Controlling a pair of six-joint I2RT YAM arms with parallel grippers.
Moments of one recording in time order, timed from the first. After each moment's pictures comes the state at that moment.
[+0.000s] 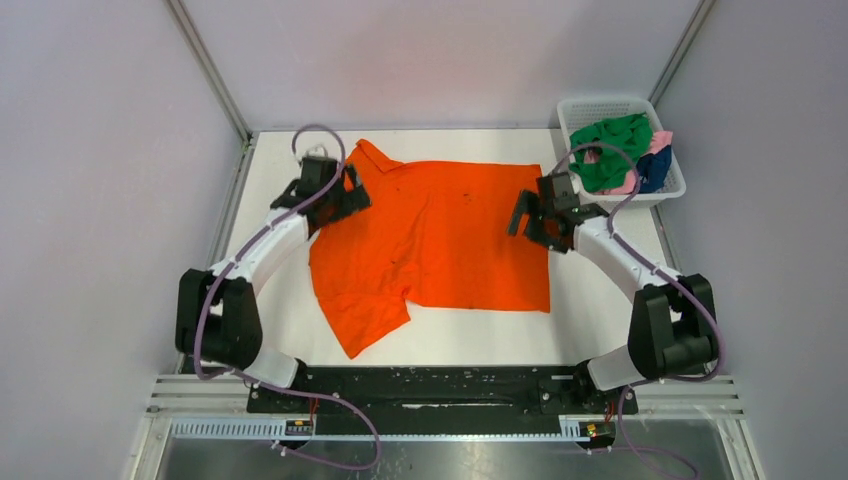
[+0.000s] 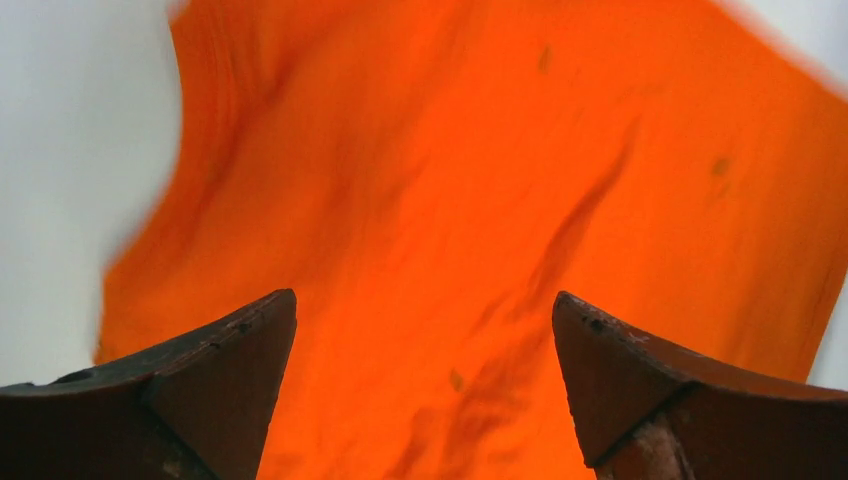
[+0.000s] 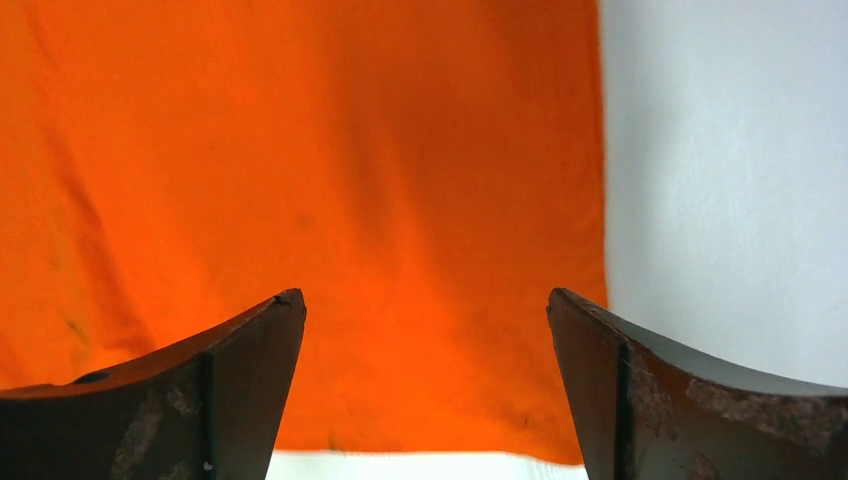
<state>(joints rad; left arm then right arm) -0.24 1.55 1.20 -0.37 -0.14 -0.58 0.25 1.50 1.07 -0.52 0.12 0.57</state>
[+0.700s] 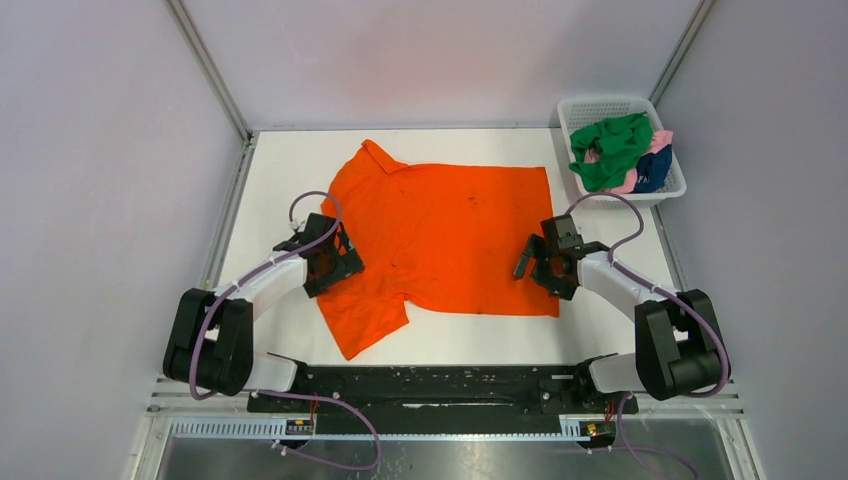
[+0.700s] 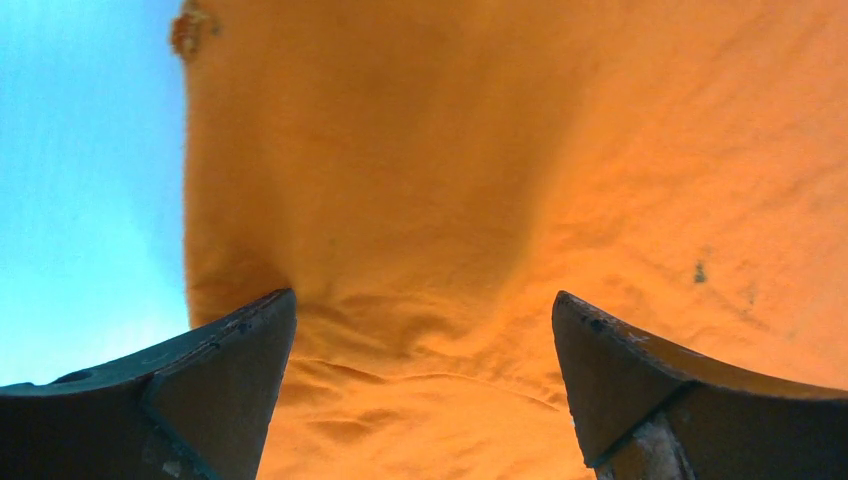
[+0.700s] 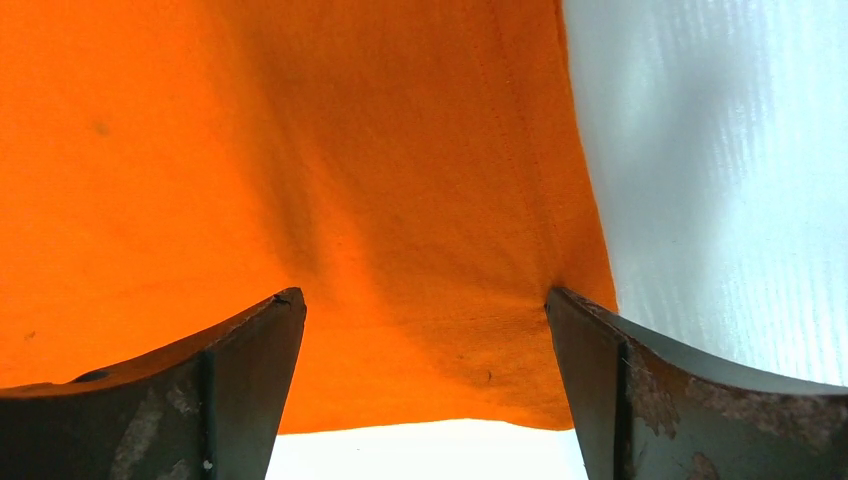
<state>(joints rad) -0.25 1.37 0.70 -0.42 -0.11 -0.74 0.27 1.37 0.68 -0.45 0.05 0.68</state>
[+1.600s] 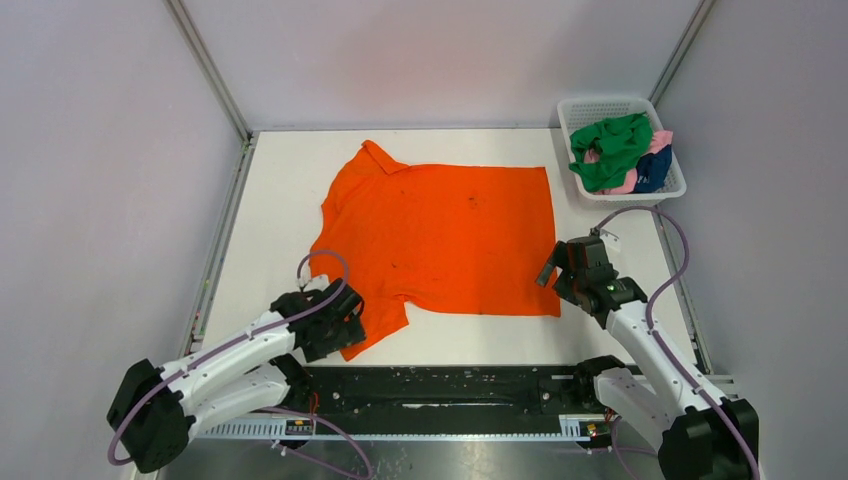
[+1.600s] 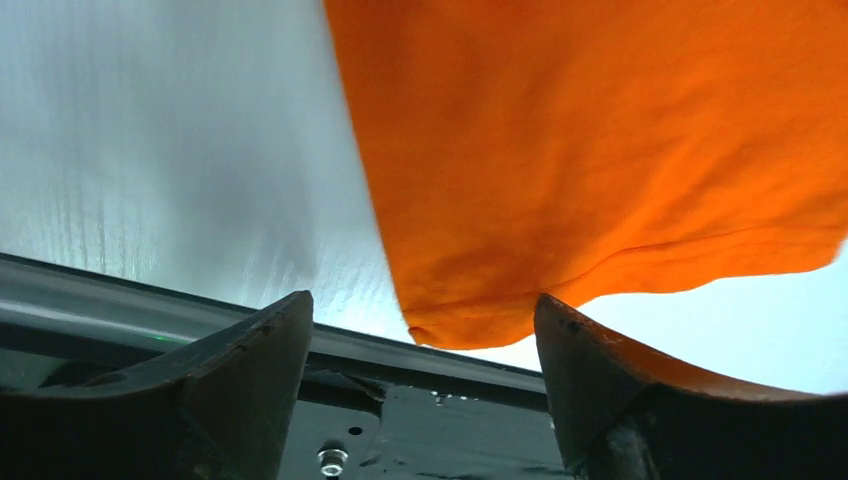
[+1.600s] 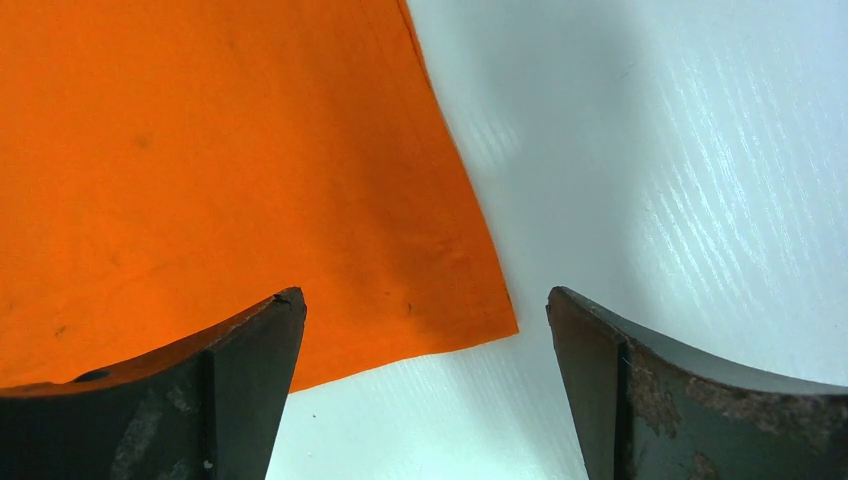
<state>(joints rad) -0.74 0.92 0.50 -0.93 -0.23 -1.10 0.24 0.90 0.55 -0.60 0.23 0.69</state>
